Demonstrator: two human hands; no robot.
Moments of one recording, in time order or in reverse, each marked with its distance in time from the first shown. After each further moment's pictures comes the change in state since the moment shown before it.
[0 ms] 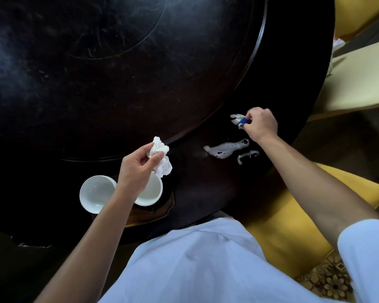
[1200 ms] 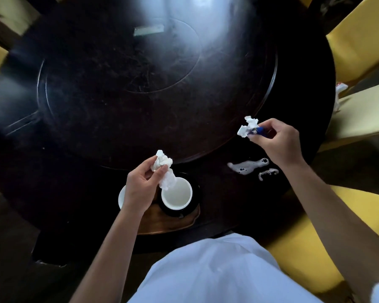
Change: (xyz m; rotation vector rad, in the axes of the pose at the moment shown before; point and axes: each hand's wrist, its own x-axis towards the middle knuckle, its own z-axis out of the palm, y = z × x) left_hand -0.073 0.021 -0.067 -0.083 0.147 0.180; right_hand -0.123 -0.088 -0.089 0.557 0.310 -0.236
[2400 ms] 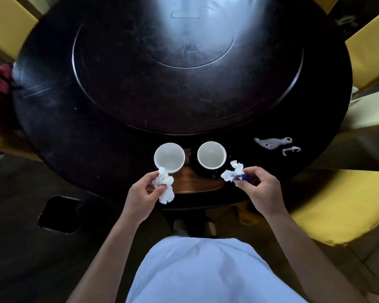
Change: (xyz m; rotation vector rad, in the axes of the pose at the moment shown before) left_hand -0.121 -0.129 -0.147 0.186 -0.067 -0.017; right_hand -0.251 -0.074 0.095 0.125 -0.159 0.081
